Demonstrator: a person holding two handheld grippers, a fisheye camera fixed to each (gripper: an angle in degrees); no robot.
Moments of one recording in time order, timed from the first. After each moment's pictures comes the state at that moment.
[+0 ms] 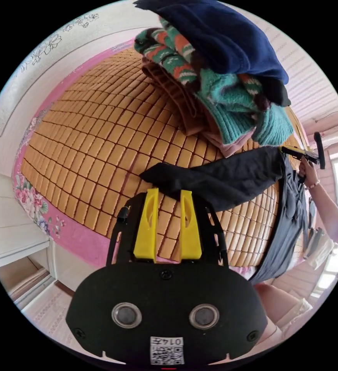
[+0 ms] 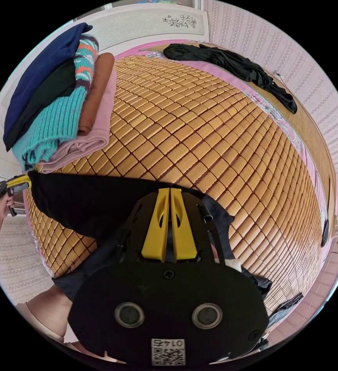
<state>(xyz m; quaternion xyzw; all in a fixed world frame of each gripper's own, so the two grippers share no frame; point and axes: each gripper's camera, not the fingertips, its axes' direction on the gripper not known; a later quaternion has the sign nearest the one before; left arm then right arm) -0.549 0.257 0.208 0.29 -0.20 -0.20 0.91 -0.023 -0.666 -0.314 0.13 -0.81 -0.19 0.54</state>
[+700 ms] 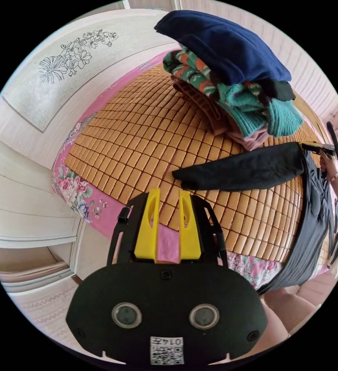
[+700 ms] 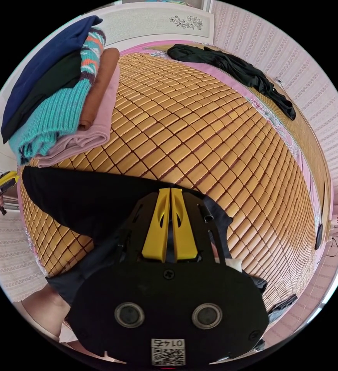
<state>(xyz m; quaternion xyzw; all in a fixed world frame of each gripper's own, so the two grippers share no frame) -0.546 0.302 0.183 0.32 -0.28 -0.24 0.88 -0.002 -0.660 -0.321 0.15 -0.79 -0.20 0.56</state>
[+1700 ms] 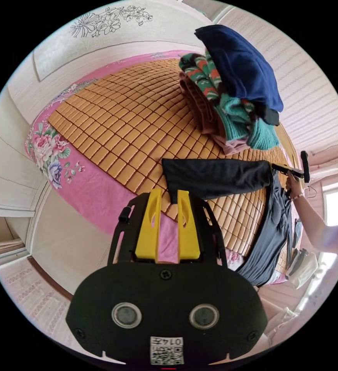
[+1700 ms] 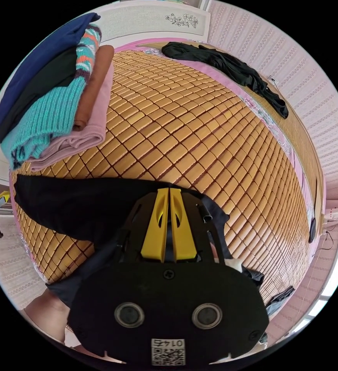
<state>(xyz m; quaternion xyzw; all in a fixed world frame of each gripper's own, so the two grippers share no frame) -0.576 0.316 0.192 0.36 -0.12 -0.29 0.88 0.073 -0.667 -0.301 0.14 -0.77 -0.19 0.59</state>
